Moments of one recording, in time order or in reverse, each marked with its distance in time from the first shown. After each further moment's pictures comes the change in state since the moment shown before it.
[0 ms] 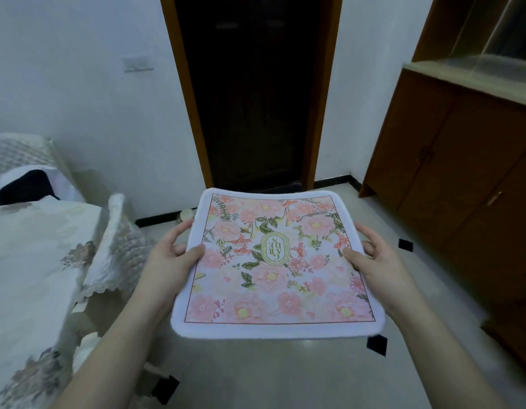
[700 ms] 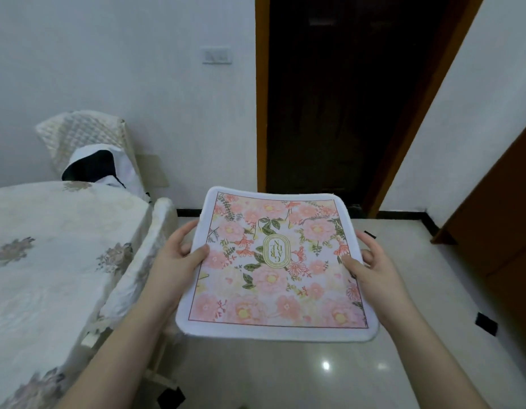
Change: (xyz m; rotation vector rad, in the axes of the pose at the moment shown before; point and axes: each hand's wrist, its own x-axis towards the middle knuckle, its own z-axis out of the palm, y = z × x) left_hand 0.170 0.006 -0.048 -0.014 0.311 -0.021; right_hand 0.223 -0.029 0.136 -0.123 -0.222 -0.033
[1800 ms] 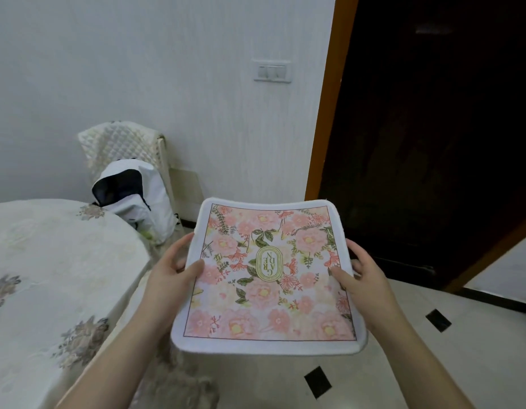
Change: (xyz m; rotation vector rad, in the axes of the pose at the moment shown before) left_hand 0.326 0.031 0.042 -0.024 0.299 -0.102; right_hand 0.406 -0.066 0.116 -0.122 -0.314 -0.075
